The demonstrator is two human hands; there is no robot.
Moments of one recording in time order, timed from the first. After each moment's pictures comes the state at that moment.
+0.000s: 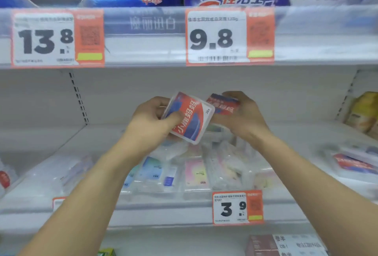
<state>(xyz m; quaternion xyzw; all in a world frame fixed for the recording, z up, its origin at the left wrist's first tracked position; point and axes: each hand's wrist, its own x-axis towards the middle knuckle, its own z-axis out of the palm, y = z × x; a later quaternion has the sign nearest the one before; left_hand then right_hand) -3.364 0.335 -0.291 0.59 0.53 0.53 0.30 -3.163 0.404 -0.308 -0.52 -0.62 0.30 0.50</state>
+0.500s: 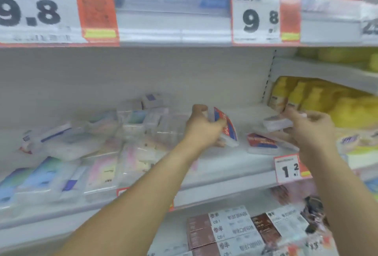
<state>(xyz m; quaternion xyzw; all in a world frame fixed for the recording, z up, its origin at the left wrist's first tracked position) -3.100 0.388 -0.343 0.57 0.49 0.45 0.48 -2.897 0.344 -0.338 -0.60 -0.27 0.27 0.70</state>
